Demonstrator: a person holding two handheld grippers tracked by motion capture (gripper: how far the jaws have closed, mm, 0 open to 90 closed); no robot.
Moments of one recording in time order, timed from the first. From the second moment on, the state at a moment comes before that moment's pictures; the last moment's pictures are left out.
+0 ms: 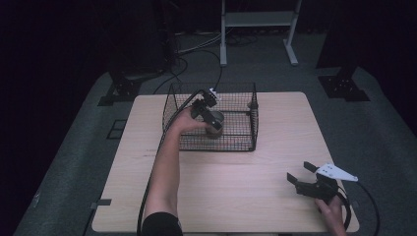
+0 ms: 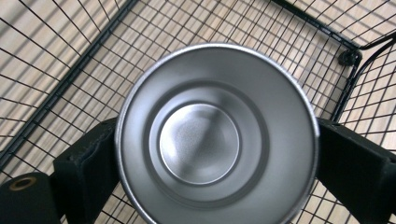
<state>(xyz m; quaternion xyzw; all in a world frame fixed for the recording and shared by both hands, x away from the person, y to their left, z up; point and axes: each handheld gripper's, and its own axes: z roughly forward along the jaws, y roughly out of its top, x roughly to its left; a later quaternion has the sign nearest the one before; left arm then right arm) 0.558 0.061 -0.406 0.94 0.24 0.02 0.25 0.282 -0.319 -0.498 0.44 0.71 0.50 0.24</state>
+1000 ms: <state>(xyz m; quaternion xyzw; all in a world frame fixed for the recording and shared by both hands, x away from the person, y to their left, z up) 0.510 0.077 -0.357 0.92 0.20 0.10 0.32 0.282 -0.318 -0.498 0.44 0.71 0.50 0.24</state>
